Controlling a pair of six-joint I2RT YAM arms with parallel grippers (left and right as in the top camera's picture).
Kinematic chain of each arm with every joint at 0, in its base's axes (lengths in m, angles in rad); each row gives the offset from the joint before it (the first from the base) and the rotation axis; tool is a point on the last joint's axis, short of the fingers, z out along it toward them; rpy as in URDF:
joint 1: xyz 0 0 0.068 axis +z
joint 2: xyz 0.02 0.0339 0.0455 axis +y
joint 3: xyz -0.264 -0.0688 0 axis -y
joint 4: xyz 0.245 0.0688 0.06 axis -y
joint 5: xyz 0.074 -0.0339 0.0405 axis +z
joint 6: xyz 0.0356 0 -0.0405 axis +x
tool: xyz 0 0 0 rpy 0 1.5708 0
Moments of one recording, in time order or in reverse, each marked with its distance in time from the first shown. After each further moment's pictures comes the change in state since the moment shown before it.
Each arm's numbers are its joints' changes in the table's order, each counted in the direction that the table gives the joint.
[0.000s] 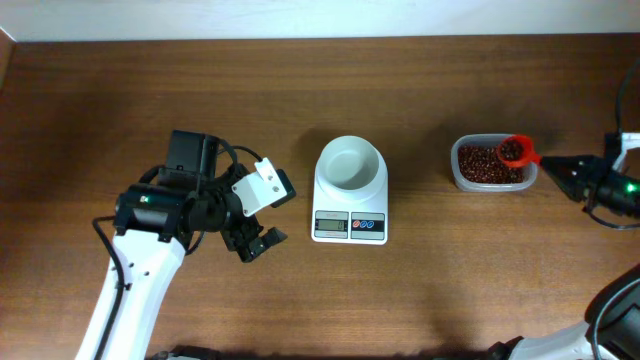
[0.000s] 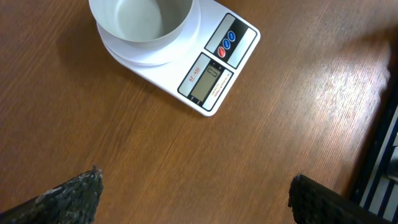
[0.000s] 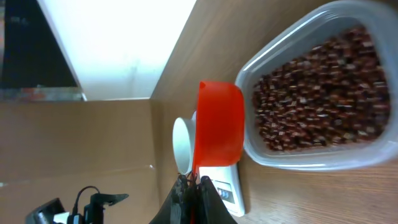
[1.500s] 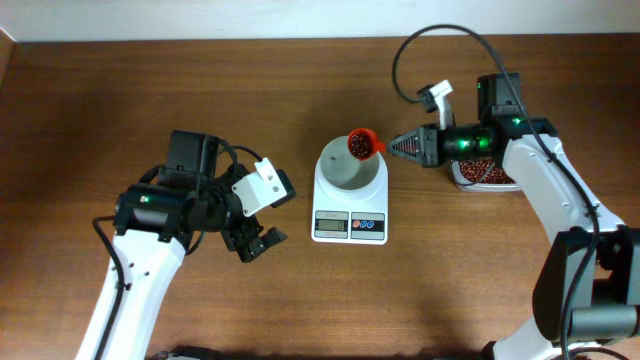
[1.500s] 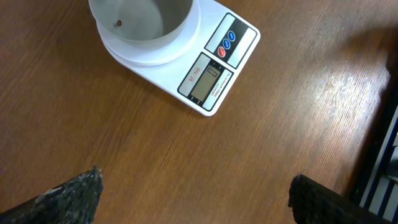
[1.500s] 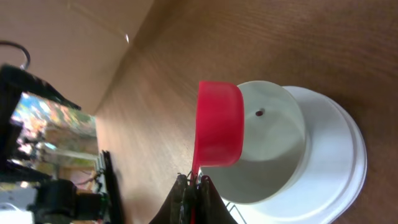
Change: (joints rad) left arm 0.000 0.000 0.000 0.000 0.000 0.000; right arm 0.769 0.000 0.000 0.478 -0.130 -0.013
